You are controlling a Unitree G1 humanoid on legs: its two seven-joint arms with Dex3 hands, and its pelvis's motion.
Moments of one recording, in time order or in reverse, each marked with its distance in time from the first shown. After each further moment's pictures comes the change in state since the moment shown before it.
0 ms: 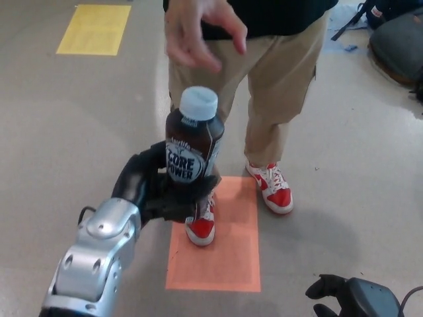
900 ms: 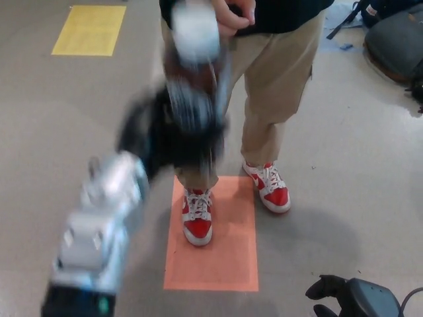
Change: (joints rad) left_arm -0.011 -0.051 -0.010 -0.009 -0.014 -0.020 -0.007; right_arm 0.002 0.003 -0.007 0.000 0.000 0.002 -0.001
